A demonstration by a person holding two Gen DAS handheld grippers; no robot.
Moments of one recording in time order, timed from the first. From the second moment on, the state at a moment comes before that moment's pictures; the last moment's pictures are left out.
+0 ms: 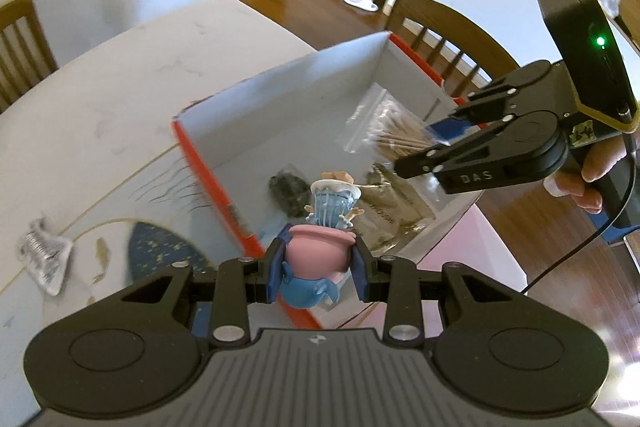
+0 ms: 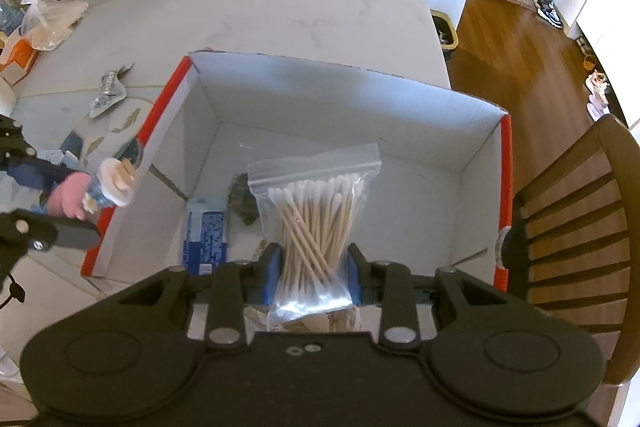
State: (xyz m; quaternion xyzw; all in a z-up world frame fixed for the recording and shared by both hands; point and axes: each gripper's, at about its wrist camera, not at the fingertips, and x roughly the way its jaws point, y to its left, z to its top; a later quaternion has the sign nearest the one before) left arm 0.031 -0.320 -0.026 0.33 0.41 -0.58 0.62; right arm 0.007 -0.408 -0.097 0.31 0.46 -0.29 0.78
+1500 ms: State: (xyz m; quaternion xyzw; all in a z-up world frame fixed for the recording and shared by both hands) left arm 0.004 -0.356 -0.073 0.37 0.42 -0.59 0.58; right arm 0.038 -0.455 -0.170 0.33 0.48 -0.32 0.75
